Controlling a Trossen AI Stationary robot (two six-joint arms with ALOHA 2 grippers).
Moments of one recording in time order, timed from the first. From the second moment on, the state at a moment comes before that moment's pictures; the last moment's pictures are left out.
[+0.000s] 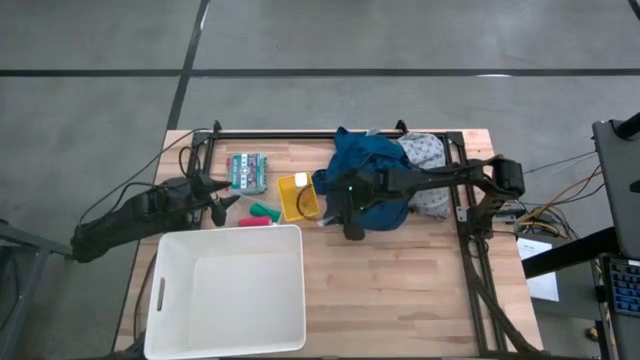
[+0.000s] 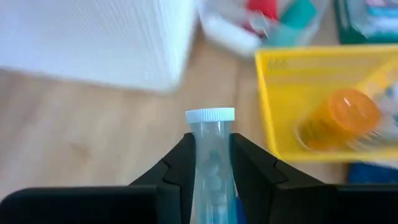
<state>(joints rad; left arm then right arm) 0.33 0.02 0.25 -0.69 -0.19 -0.22 -0.12 1.73 1.15 -0.21 -0.32 -0.21</state>
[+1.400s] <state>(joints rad) 0.33 0.02 0.25 -0.69 -0.19 -0.22 -0.23 2.08 1.14 0.54 -0.42 0.09</state>
